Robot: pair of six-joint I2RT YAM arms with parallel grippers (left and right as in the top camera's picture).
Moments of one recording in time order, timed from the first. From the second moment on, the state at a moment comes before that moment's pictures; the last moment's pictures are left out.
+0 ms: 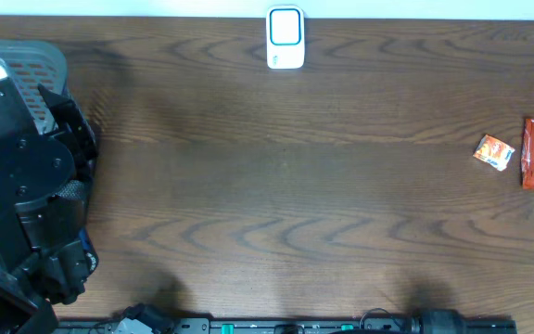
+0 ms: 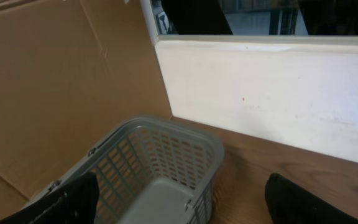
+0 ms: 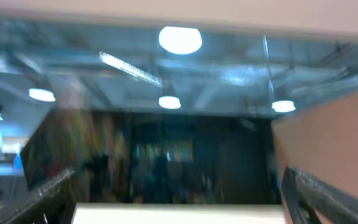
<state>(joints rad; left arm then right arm) -0.52 1.12 1.96 -1.25 -1.03 -0.20 -0.03 0.04 1.24 -0.48 0.00 -0.03</state>
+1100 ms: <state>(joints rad) -0.52 1.12 1.96 -1.25 -1.03 -0.20 -0.05 0.02 0.02 0.12 -0.09 0.02</state>
